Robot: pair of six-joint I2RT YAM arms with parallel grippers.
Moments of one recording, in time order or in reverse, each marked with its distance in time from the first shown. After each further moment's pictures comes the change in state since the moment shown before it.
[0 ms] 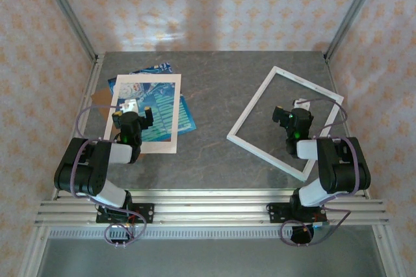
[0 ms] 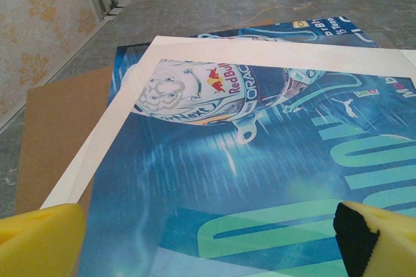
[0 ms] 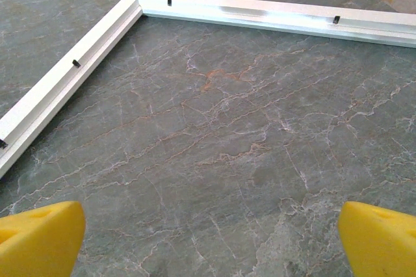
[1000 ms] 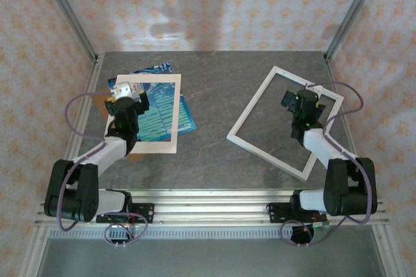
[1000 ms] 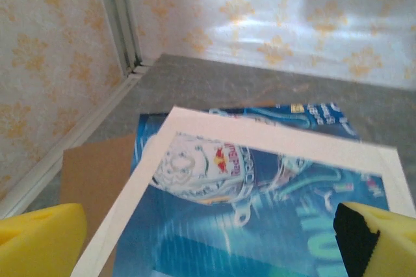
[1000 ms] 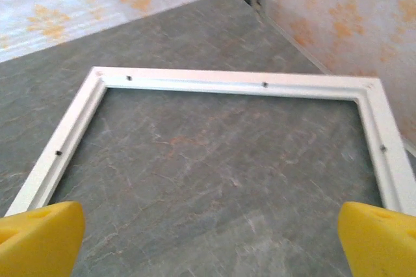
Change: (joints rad) left arm -0.011 -0.222 0.242 -0.398 -0.076 -0.082; right arm -0.006 -0.206 0.284 -0.562 0.174 0.117
